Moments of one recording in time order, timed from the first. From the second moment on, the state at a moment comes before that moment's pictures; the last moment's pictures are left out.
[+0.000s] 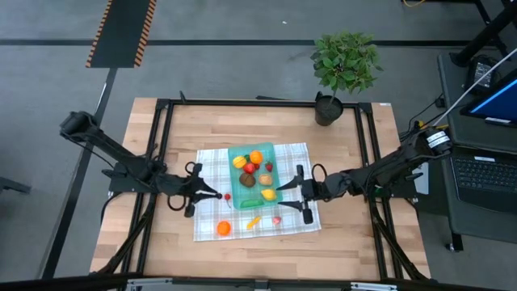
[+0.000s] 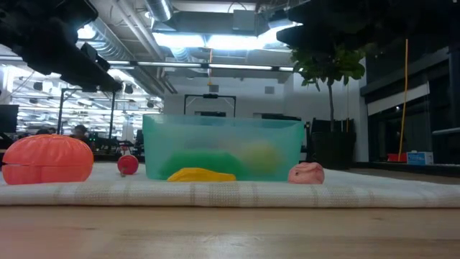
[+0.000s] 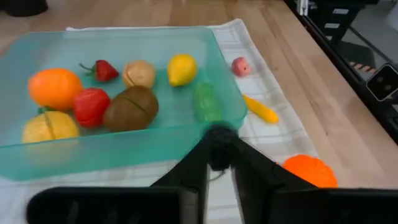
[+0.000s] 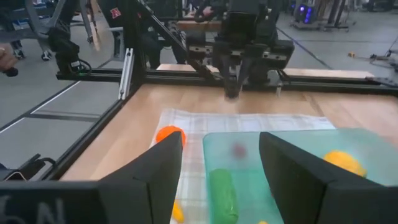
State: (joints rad) left arm -0.49 0.90 0.29 0.11 -0.39 -0.29; right arm 0.36 1.43 0.52 0.78 0.24 0.04
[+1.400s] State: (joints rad) left arm -0.49 0.77 0.29 -0.09 -0.42 -0.42; right arm 0.34 1.34 0.34 0.91 0.24 0.12
